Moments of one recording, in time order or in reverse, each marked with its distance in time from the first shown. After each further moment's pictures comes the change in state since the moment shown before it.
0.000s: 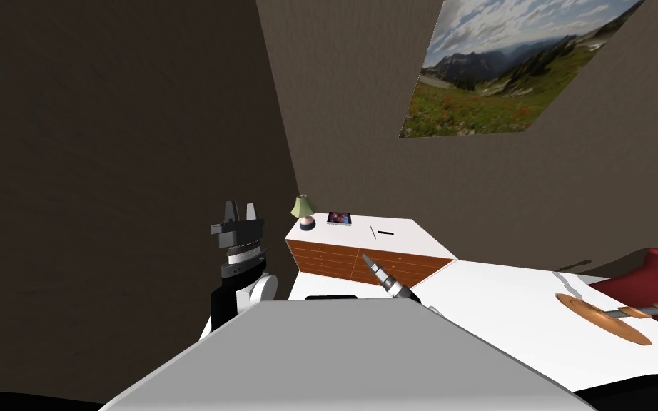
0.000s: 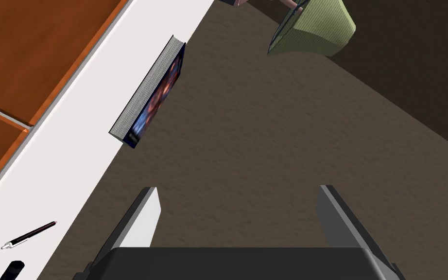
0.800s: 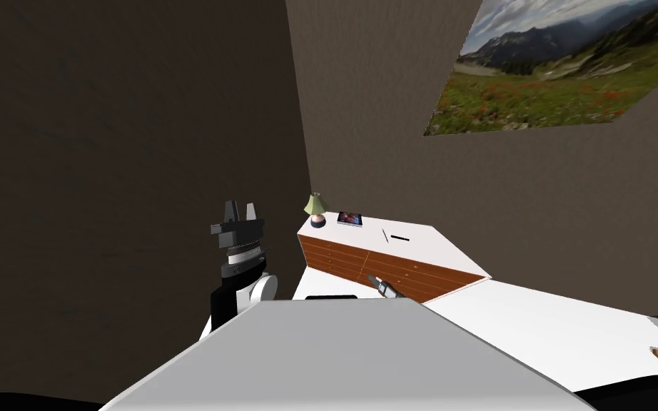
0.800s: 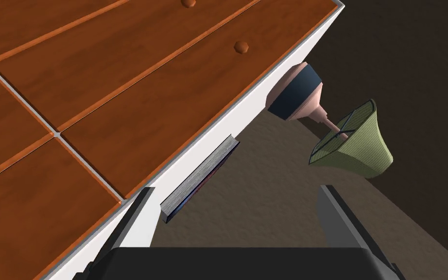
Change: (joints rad) left arm 0.000 0.000 0.000 0.000 0.000 0.000 0.000; right arm -0.018 -0.140 0.065 0.243 0.093 -0.023 0.018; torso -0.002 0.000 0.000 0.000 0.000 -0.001
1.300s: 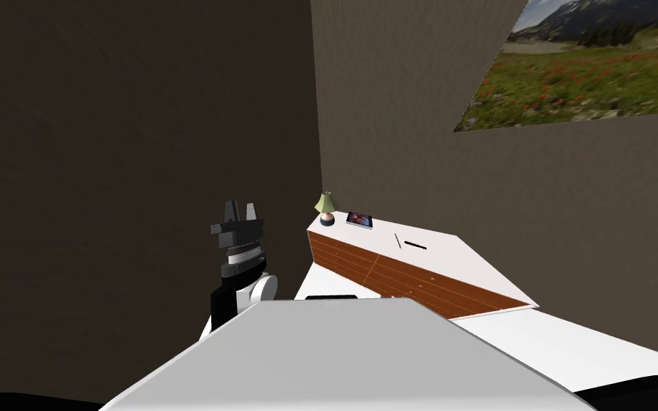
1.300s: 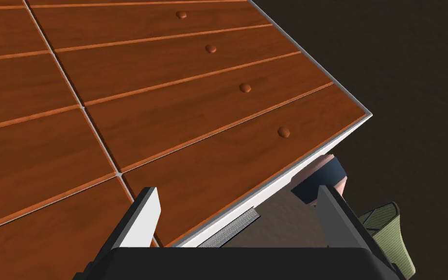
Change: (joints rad) left arm 0.000 0.000 0.000 0.000 0.000 0.000 0.000; right arm -0.003 -0.119 0.051 0.187 0.069 -0.015 0.028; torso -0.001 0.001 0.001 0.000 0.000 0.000
